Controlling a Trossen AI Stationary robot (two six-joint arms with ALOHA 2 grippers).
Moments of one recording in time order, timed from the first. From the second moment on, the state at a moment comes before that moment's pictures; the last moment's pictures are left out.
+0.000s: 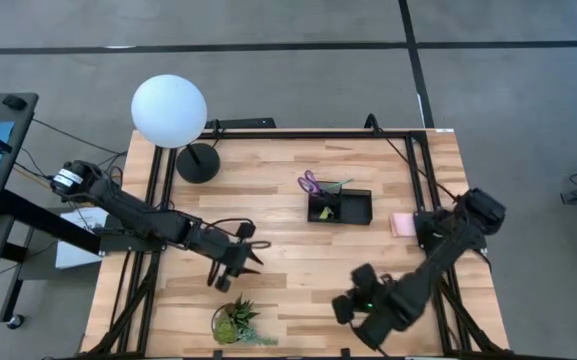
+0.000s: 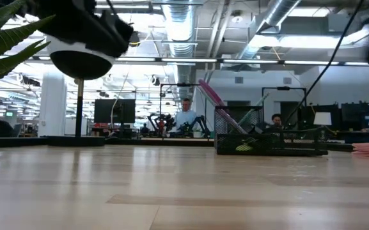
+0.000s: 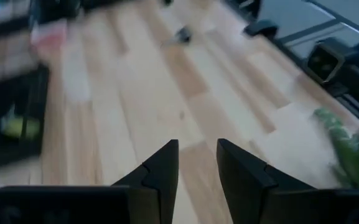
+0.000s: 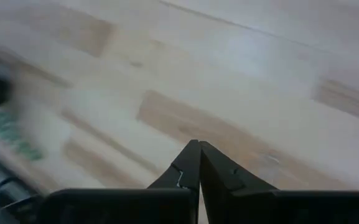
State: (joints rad) left arm -0.36 1.33 0.66 0.13 -0.04 0.09; right arm 0.80 1.80 1.34 -0.95 0.45 1.90
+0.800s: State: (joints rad) left arm -0.39 1.36 0.66 0.14 -0.19 -0.05; right arm 0.71 1.82 1.33 -1.01 -0.13 1.85
